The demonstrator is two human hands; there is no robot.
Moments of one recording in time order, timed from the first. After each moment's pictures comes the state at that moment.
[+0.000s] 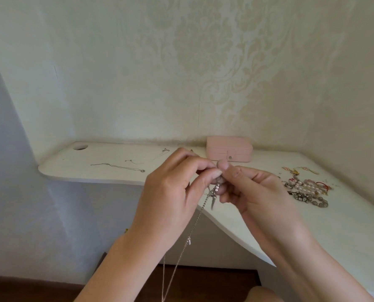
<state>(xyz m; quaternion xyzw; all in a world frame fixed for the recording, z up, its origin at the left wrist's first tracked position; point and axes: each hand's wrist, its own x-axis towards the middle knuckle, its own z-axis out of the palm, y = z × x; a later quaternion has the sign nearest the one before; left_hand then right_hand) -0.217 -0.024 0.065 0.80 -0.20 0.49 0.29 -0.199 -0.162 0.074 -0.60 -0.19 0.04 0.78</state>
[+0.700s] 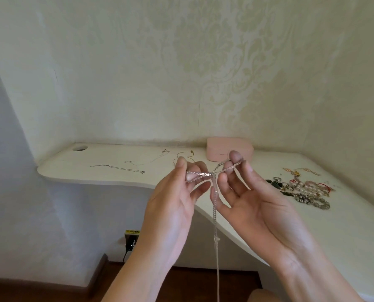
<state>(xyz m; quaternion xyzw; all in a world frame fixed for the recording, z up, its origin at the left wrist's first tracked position) -0.213 -0.038 0.053 0.46 -0.13 0.16 0.86 -0.191 -0.169 0.062 -0.30 -0.15 0.22 0.92</state>
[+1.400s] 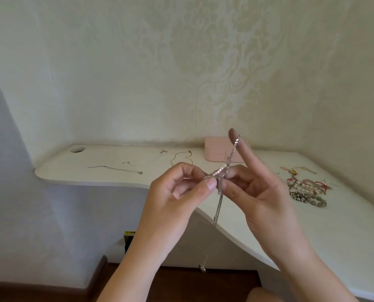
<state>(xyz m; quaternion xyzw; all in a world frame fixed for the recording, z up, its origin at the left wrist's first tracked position) -0.218 -0.028 0.048 0.66 -0.15 0.20 0.71 -0.191 -0.172 0.057 -0.58 -0.35 -0.08 0.73</state>
